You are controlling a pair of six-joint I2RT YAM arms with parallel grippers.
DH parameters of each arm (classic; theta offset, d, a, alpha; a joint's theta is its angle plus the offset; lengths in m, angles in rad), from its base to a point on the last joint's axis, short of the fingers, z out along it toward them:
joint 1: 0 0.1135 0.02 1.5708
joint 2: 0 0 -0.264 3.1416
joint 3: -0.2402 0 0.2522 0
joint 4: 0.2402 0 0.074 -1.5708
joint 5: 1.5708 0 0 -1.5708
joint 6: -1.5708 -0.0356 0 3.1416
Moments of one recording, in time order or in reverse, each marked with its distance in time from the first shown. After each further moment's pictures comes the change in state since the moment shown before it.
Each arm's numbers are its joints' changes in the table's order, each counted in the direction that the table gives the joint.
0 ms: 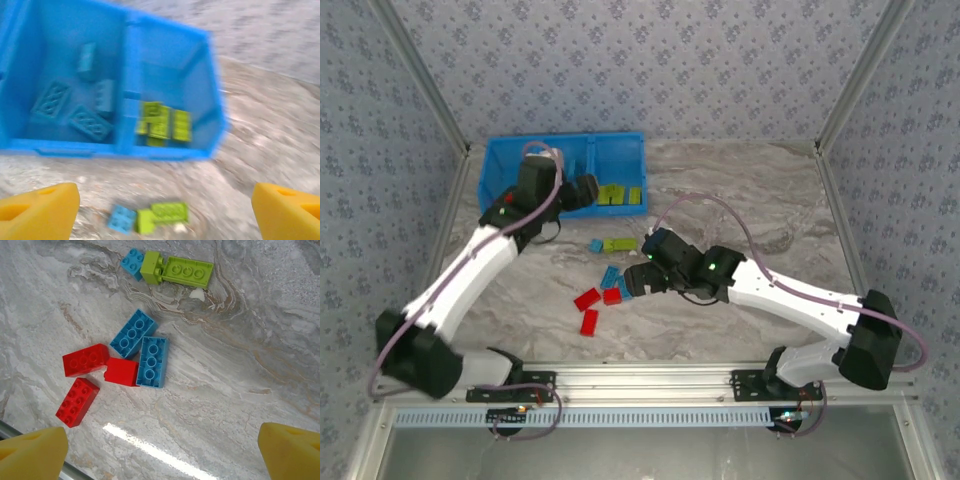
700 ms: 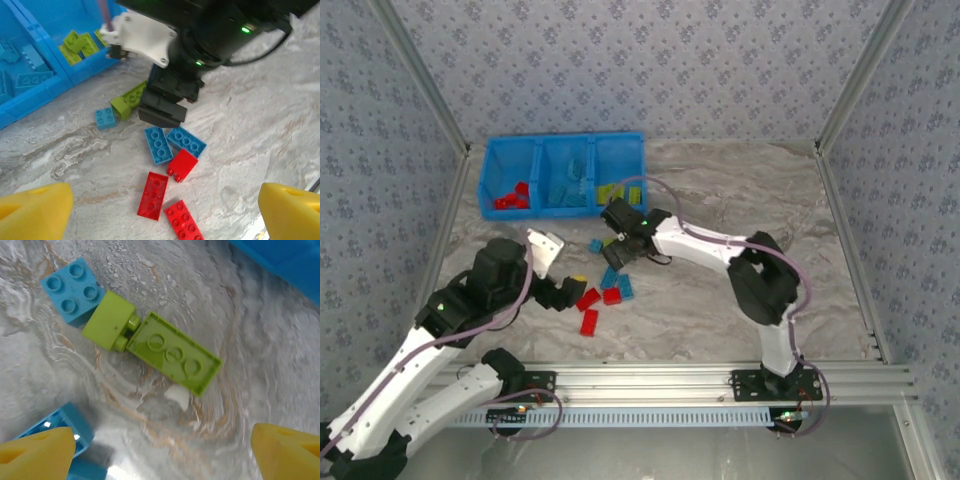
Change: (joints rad) left arm -0.178 0.538 0.285 0.369 0.153 -0.505; right arm -0.150 -0.679 -0.479 -0.011 0.027 0.533
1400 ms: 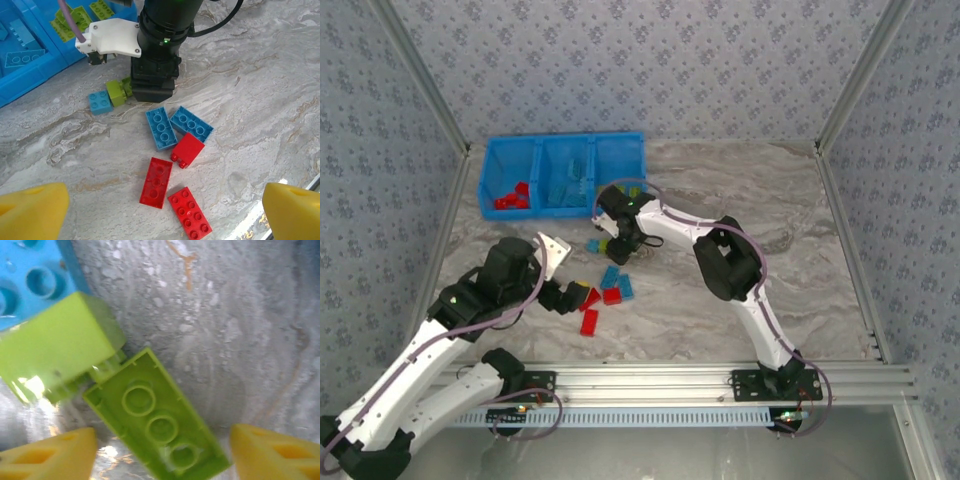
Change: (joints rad) left arm 0.031 -0.008 0.040 0.002 0.014 -0.018; right arm -0.079 -0.261 -0.280 0.169 -0.184 0.283
